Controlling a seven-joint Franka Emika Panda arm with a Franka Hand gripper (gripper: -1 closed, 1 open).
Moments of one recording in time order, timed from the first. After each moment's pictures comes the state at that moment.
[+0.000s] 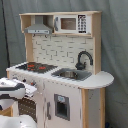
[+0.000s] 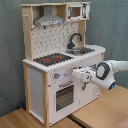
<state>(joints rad) -0.69 -1.06 1.48 -2.40 -1.86 2.68 0.82</state>
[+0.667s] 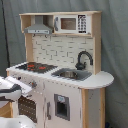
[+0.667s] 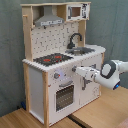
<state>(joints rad) -0.55 -1.06 1.41 -2.44 -1.77 2.68 0.82</state>
